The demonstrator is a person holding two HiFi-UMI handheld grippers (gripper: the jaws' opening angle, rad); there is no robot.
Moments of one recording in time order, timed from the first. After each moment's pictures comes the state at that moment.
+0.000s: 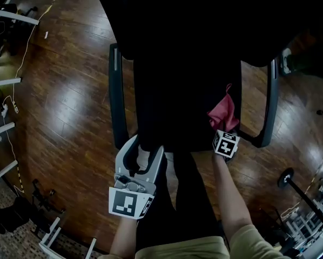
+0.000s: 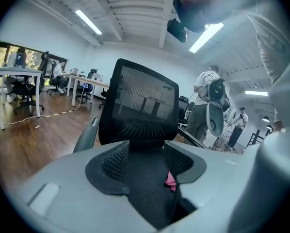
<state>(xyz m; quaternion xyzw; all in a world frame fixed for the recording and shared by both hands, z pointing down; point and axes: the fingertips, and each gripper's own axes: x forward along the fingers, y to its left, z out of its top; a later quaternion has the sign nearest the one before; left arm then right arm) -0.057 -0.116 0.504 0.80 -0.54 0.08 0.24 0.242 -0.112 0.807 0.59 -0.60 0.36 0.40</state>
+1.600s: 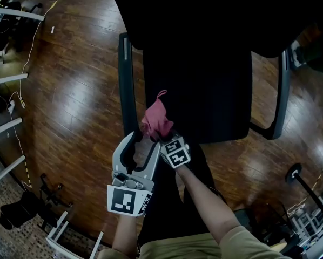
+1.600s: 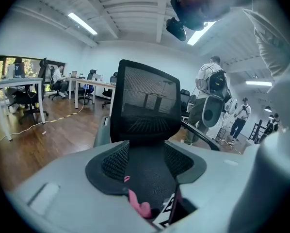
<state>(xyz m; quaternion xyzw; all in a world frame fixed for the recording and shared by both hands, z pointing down) -0.094 -0.097 0.502 0.79 -0.55 0.13 0.23 -0.106 -0.006 0.775 0.22 -0.83 0.40 0.31</state>
